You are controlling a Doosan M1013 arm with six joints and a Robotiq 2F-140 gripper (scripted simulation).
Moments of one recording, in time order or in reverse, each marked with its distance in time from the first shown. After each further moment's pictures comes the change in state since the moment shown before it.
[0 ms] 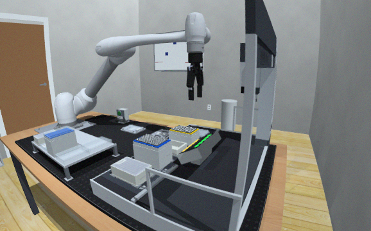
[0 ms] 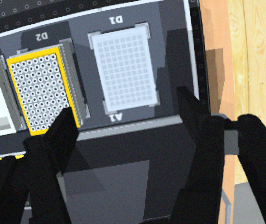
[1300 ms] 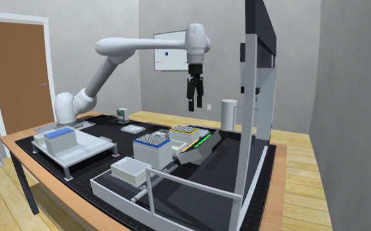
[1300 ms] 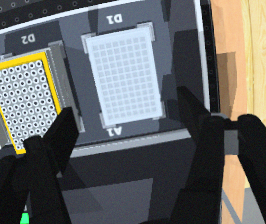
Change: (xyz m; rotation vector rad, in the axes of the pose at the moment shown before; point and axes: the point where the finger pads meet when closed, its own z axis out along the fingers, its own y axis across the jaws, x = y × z) arm 0.000 0.000 0.058 0.000 0.000 0.000
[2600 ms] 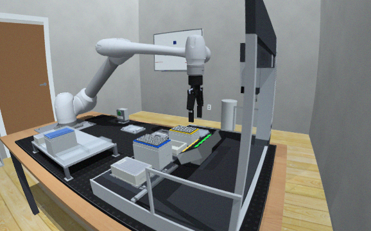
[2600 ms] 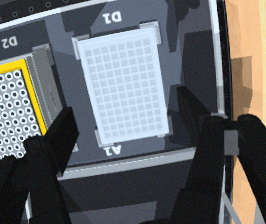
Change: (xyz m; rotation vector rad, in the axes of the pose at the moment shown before) arm 0.000 0.000 0.058 0.000 0.000 0.000
